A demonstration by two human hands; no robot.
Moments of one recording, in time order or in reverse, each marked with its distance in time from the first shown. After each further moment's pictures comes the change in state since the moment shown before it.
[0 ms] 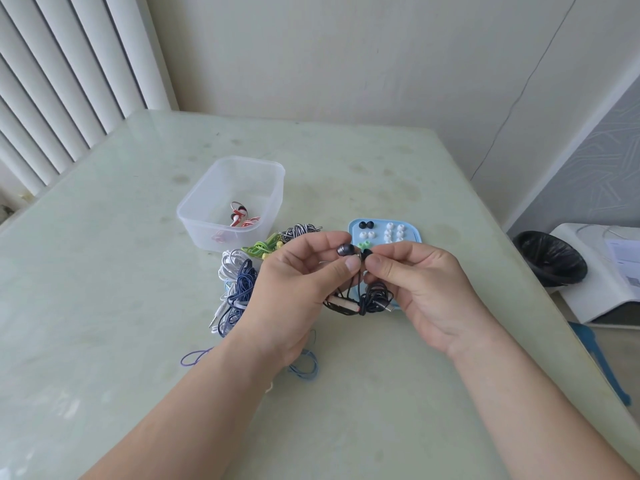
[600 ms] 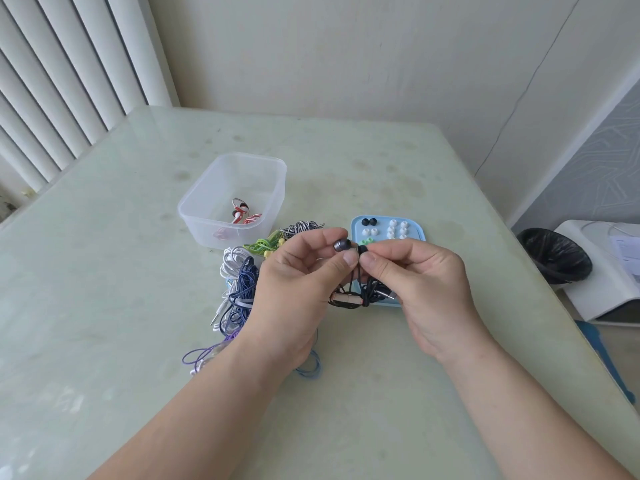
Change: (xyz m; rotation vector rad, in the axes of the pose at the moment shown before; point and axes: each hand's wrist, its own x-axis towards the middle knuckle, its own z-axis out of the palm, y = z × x) left_hand -0.003 -0.007 0.002 -0.004 0.096 0.059; right_hand -0.004 0.014 0.009 -0.107 0.110 -0.204
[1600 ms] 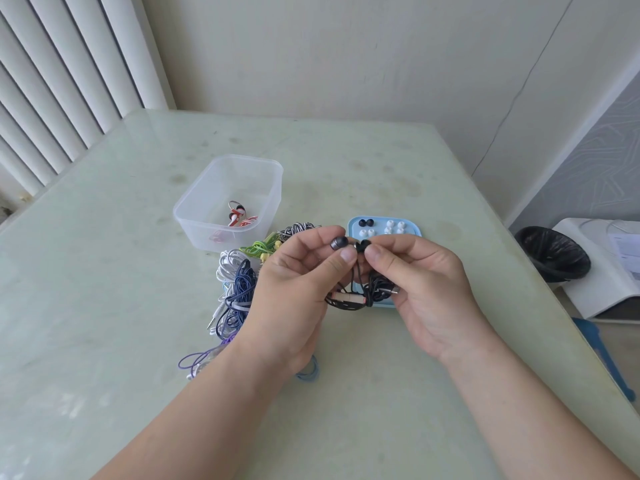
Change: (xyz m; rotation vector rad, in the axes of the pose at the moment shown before) left_hand -0.003 0.006 0.005 -0.126 -0.044 -0.038; right_hand -0.001 -0.009 -0.001 0.170 -0.096 0.046
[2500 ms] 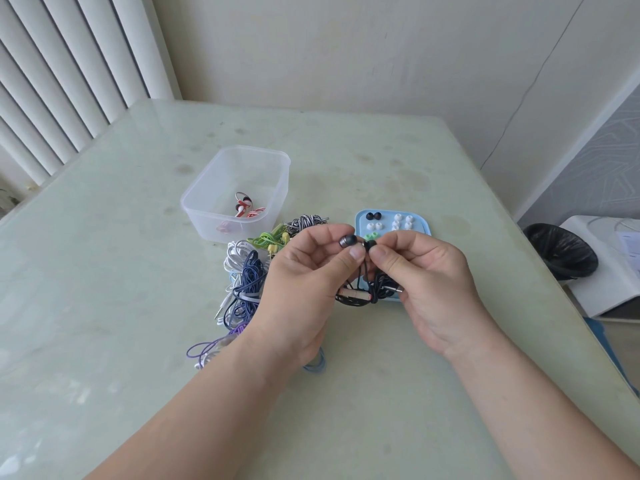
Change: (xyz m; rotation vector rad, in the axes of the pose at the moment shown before) left_hand 0.001 -0.004 -0.003 0.080 0.022 -0.008; right_hand -0.001 0.005 0.001 -0.154 -0.014 -0.011
